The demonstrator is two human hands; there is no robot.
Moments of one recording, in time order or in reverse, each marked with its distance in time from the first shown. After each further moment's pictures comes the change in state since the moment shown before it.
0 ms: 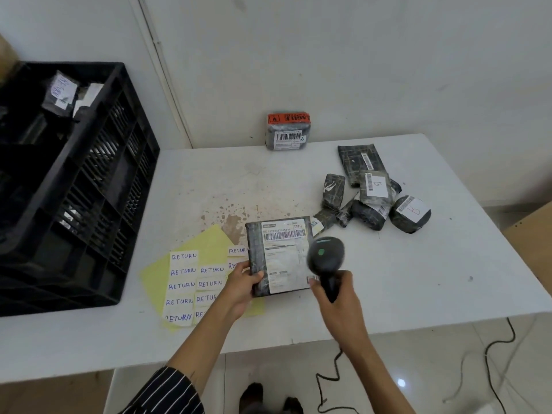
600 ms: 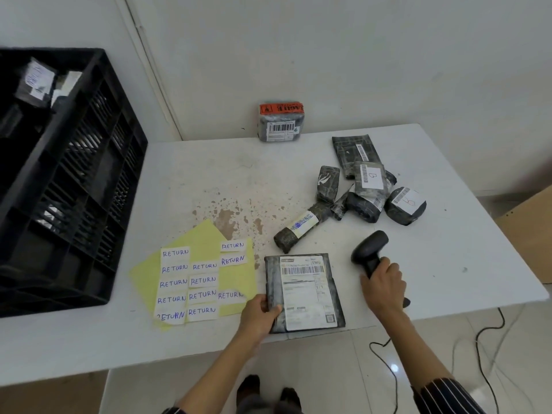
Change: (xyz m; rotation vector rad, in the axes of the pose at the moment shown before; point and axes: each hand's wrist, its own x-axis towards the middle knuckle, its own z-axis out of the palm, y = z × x) left_hand -0.023 -0.071 0.011 0.637 0.011 0.058; right_hand 0.086 0.101 -0.054 -0.947 0.225 0.149
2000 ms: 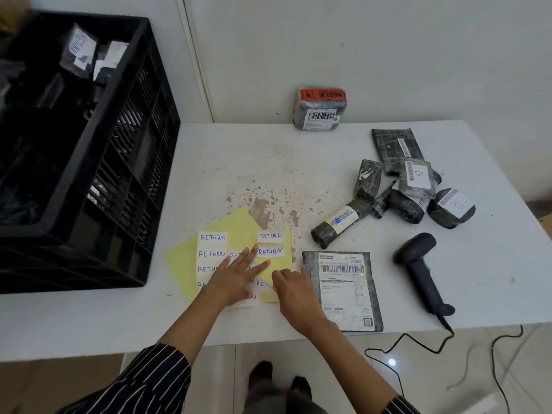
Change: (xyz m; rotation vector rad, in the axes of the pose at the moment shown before) left_hand 0.053 0.000 -0.141 1.371 -0.257 0.388; right_hand -0.110 -0.181 0.042 0.158 -0.119 -0.867
